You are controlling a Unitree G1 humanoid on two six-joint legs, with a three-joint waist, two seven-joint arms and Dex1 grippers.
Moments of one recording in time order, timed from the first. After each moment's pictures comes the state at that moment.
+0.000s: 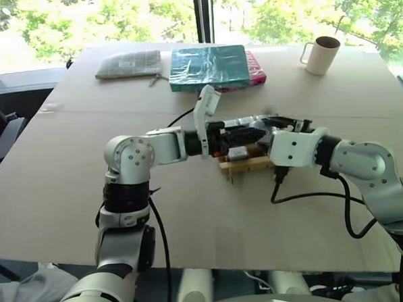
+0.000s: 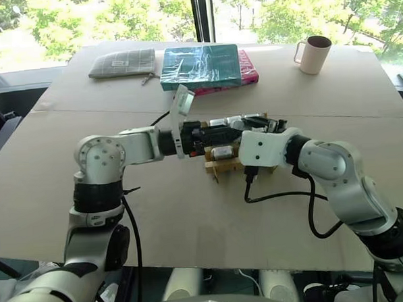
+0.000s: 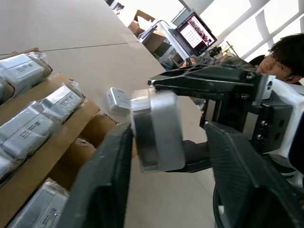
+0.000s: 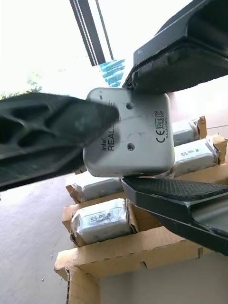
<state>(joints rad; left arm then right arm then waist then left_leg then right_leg) -0.76 0.33 0.06 -0.06 -0.99 1.28 -0.52 -0.42 -0.70 0.26 -0.63 -0.23 0.41 0.76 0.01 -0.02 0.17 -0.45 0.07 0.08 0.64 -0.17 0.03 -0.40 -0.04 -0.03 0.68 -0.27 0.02</state>
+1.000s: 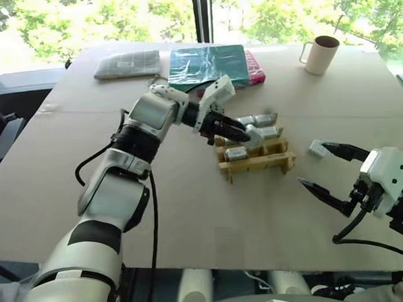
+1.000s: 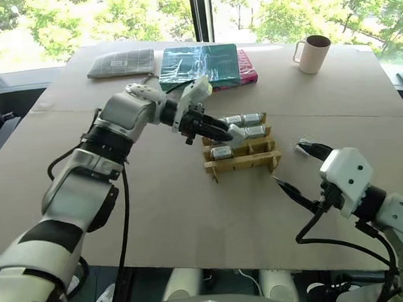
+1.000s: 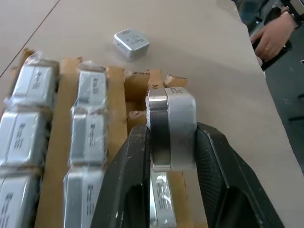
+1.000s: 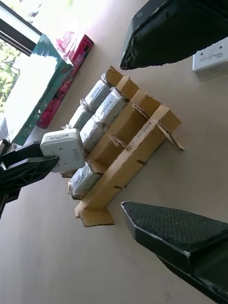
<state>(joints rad) -1.22 0.42 -0.46 0.70 -0.27 0.52 -1.48 0.21 -0.55 -0.41 -0.90 0.38 0.54 0.83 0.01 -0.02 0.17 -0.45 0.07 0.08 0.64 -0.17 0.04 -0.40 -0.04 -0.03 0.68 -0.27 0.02</state>
